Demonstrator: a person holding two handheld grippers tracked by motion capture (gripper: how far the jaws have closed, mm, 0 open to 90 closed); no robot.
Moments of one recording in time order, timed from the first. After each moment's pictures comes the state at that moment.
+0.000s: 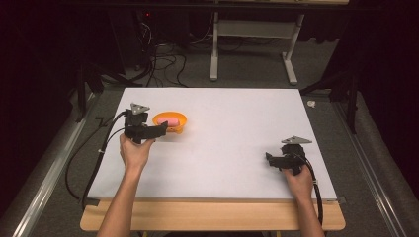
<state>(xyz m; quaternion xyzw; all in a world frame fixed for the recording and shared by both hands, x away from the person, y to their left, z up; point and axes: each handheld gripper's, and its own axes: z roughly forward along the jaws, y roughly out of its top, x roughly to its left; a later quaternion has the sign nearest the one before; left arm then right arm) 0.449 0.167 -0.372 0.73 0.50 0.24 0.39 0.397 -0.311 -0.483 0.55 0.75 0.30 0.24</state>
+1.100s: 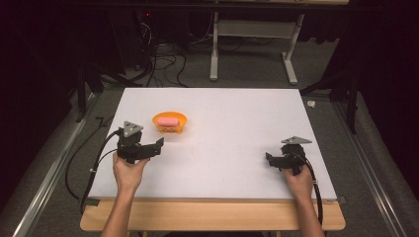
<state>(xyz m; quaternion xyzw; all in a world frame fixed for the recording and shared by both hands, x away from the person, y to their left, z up) 0.397 0.178 -0.385 0.74 0.49 0.24 0.40 0.397 -0.311 -0.483 0.54 0.75 0.30 0.24</state>
